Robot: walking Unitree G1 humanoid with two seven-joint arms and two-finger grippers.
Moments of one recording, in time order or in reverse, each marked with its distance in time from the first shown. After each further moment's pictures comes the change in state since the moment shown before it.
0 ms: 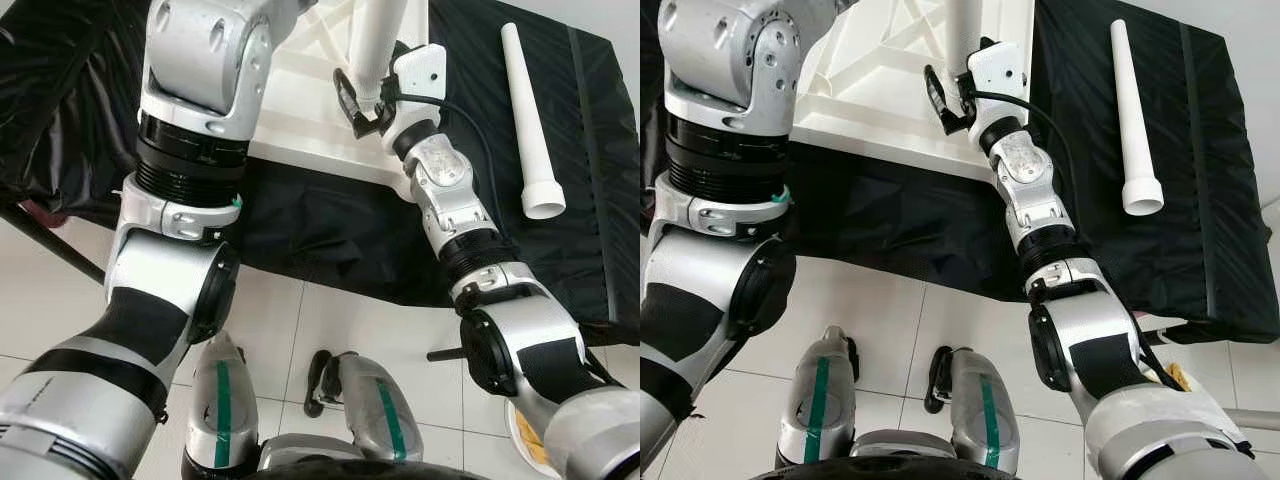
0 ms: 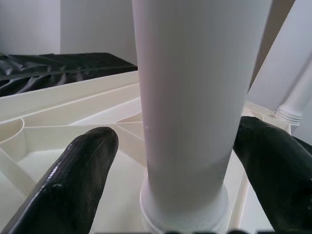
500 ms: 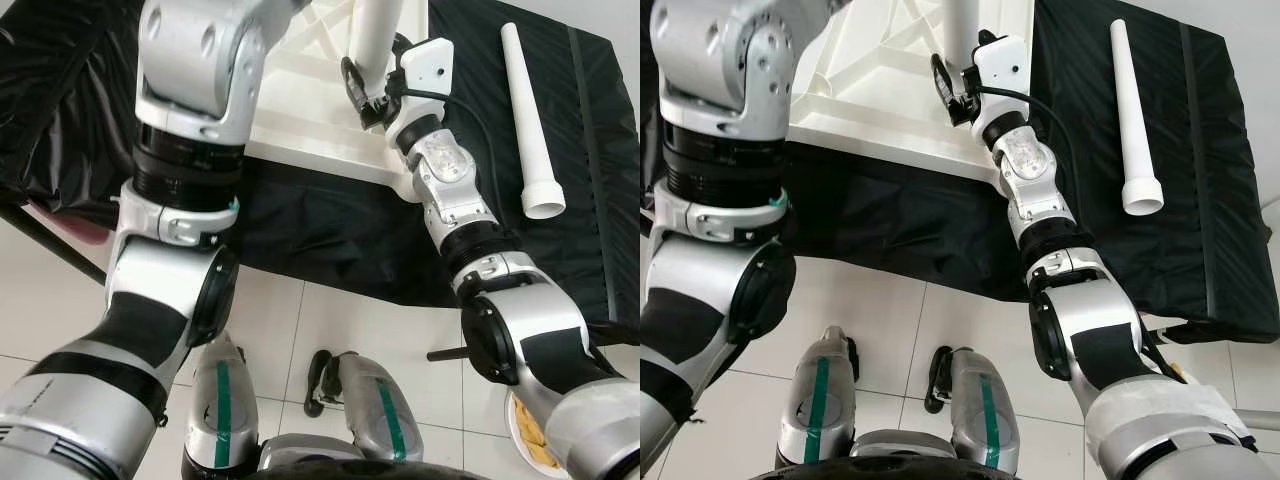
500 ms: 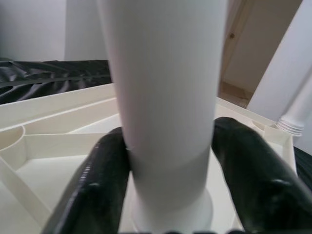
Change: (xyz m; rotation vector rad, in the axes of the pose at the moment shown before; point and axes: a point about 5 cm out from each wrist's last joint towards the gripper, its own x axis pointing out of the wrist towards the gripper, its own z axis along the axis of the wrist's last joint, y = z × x) left arm -0.011 0.008 -0.007 0.002 -0.007 0.040; right arm 0.004 -0.002 0.001 -0.012 -0.031 0.021
